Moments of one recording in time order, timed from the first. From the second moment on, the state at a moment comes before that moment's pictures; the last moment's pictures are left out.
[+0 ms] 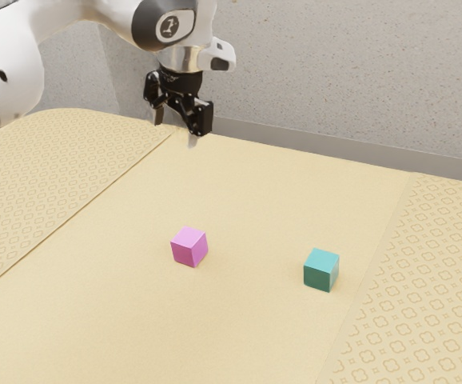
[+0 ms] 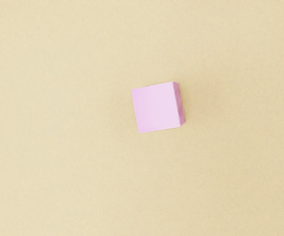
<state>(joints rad) -0.24 0.30 0.00 -1.23 0.27 1.42 -0.04</state>
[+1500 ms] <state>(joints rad) -0.40 0.83 -0.04 -1.24 0.00 2.17 -0.33</state>
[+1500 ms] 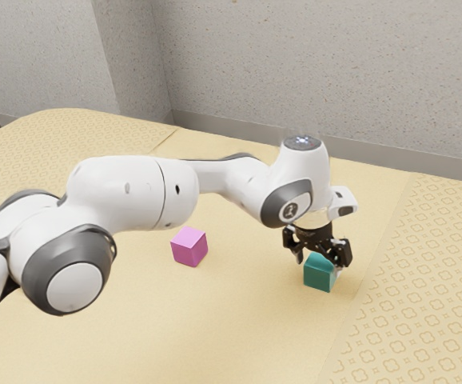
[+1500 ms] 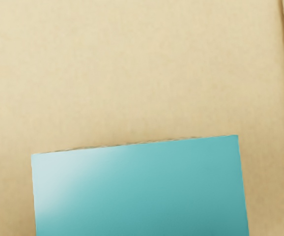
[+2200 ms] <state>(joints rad) -0.39 0.96 -0.04 -1.12 0.01 2.18 -0.35</state>
